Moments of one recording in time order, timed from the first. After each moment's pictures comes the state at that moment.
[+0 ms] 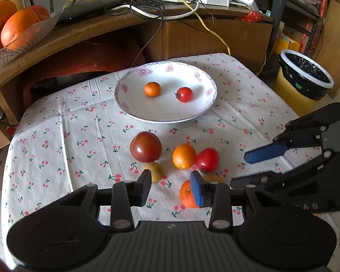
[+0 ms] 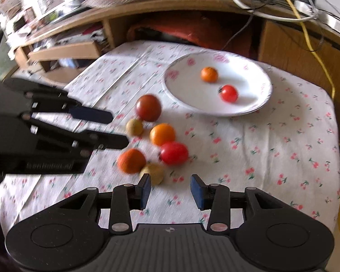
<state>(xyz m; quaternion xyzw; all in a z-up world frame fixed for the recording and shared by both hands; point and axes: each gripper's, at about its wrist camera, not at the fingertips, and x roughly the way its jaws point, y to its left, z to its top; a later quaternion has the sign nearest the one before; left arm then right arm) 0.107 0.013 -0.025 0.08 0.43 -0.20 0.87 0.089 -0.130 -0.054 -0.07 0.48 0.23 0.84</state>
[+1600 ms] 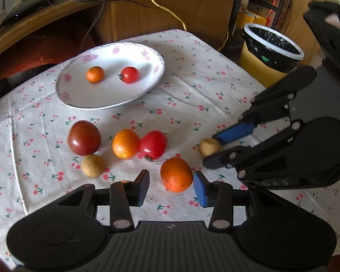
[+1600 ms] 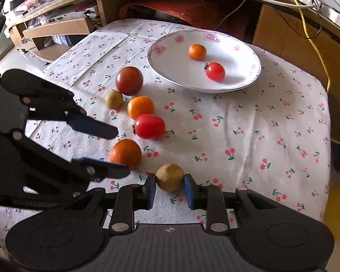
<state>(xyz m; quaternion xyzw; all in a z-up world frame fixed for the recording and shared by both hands) 0.103 -0.033 -0.051 0.11 0.47 -0.29 0.83 0.094 -0.152 -0.065 -0.12 0.51 0.22 0.83</state>
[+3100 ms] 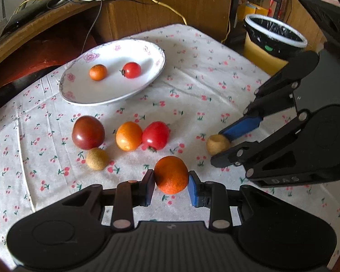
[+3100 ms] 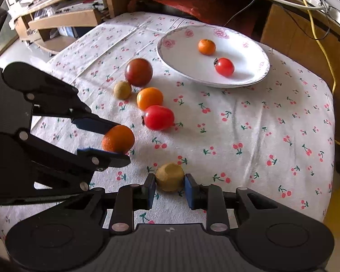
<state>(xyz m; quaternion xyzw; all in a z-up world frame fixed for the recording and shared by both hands) 0.092 -0.033 -0.056 0.15 0.46 -0.27 0.83 0.088 -0.144 -0.068 -0.13 0.51 0.23 0.81</state>
